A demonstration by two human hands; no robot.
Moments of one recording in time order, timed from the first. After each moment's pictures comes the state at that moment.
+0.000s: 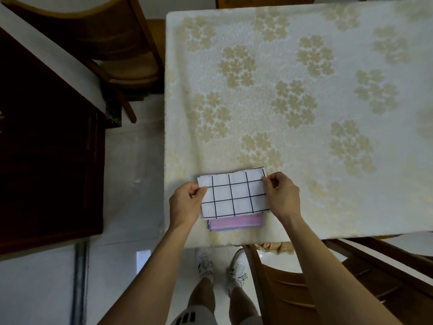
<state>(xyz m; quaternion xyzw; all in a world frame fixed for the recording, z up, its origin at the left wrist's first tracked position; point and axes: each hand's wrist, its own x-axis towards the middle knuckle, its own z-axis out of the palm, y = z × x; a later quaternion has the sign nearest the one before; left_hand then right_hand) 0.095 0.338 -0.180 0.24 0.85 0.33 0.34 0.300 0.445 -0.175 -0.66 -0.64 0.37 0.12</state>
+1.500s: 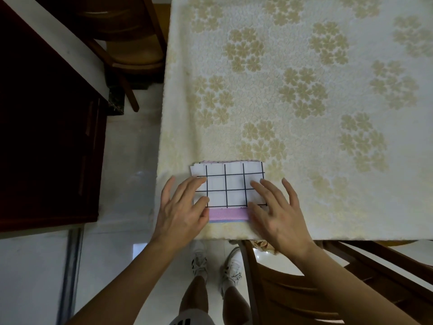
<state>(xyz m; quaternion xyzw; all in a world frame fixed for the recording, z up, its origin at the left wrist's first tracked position) 0.114 0.285 -0.187 0.68 0.72 0.15 -0.02 0.353 0.396 -0.195 -0.25 -0.96 0.02 0.08</state>
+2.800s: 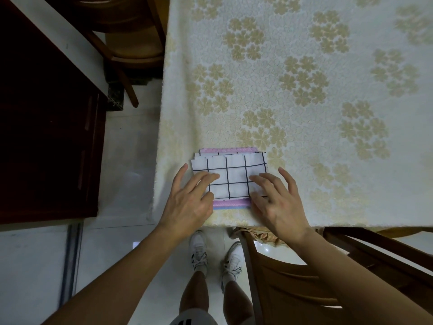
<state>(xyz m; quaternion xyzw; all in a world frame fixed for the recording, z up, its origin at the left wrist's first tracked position) 0.124 0.282 -0.206 0.74 0.66 0.13 -0.08 0.353 0.394 -0.213 -0.25 -0.96 -0.03 0.15</state>
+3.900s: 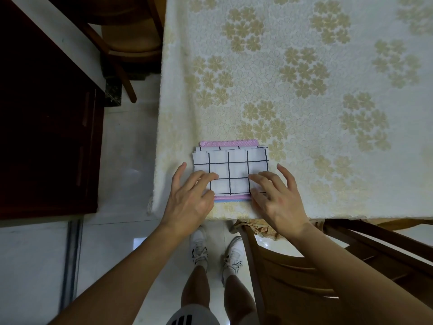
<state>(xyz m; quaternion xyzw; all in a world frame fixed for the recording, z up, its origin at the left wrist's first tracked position) 0.130 0.272 -0.210 0.72 0.67 0.14 -0.07 0.358 0.387 -0.225 -0.23 -0.96 -0.05 0.16</state>
